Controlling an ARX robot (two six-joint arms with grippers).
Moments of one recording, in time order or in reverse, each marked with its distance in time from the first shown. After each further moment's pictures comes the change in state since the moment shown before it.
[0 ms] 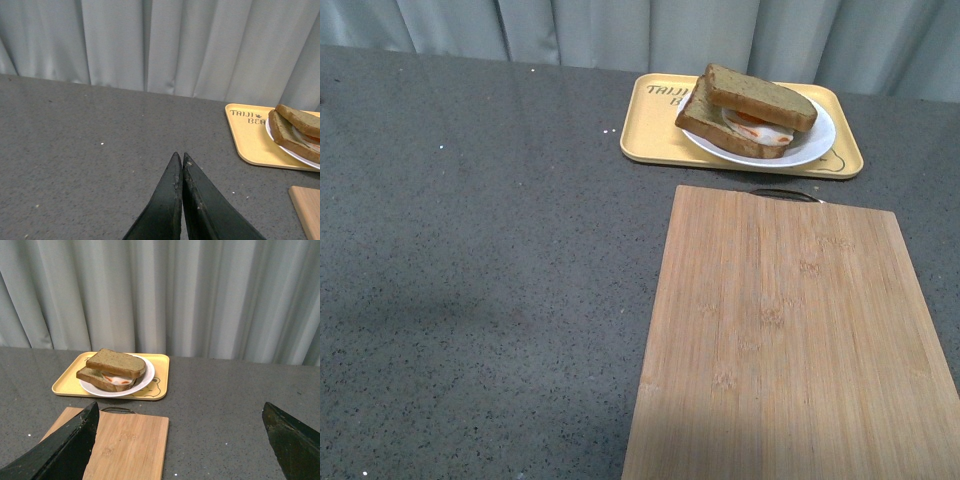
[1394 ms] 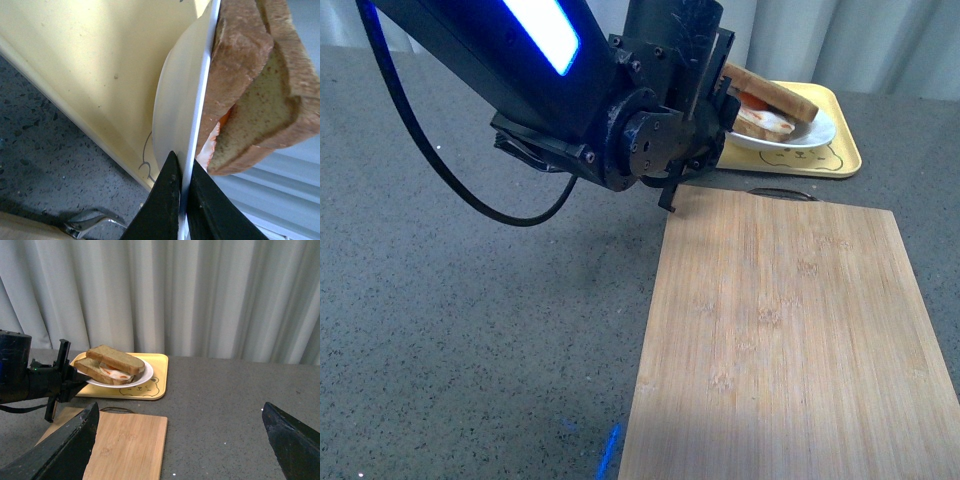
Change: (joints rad) left arm -0.328 1.028 1.394 -0.737 0.180 -1.442; right arm 0.000 0.000 0.000 0.000 0.000 0.000
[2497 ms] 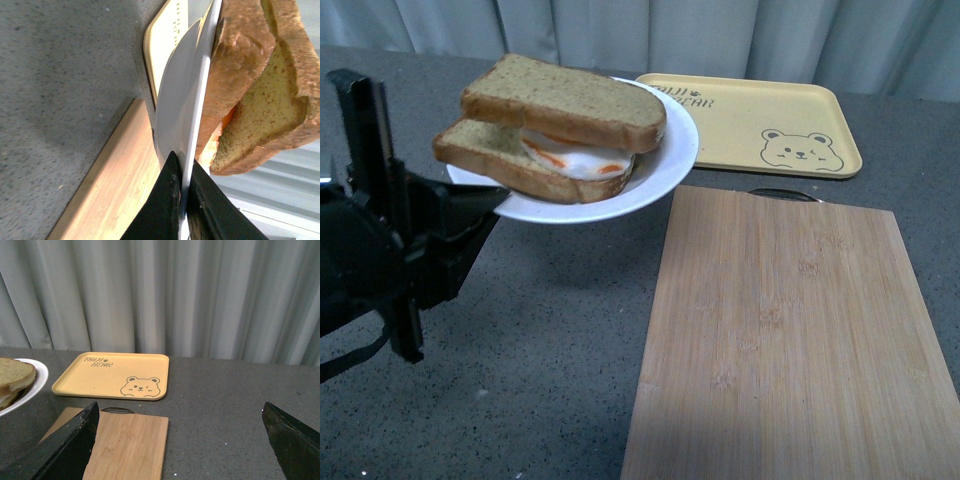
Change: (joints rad) left arm 0.239 -0.571 -1.238 0.789 0.183 0.011; right arm 0.000 0.000 0.000 0.000 0.000 0.000
